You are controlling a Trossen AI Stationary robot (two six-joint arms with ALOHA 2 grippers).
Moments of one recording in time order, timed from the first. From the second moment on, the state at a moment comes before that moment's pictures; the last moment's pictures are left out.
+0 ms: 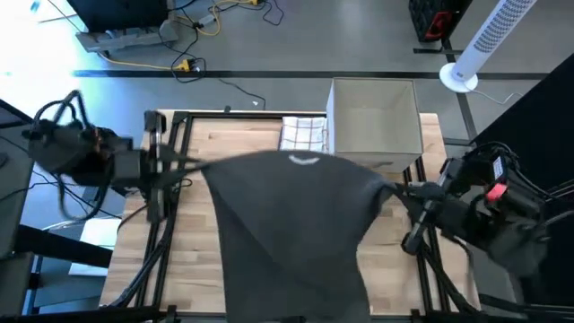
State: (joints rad) left arm -0.72 1.38 2.18 -0.91 -0.87 0.31; right arm 0.94 1.55 2.14 -1.11 1.45 0.12
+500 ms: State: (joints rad) left arm -0.40 1.38 2.05 -1.38 -0.62 -0.05; right arm 0.76 1.54 1.99 -1.57 1.22 0.78
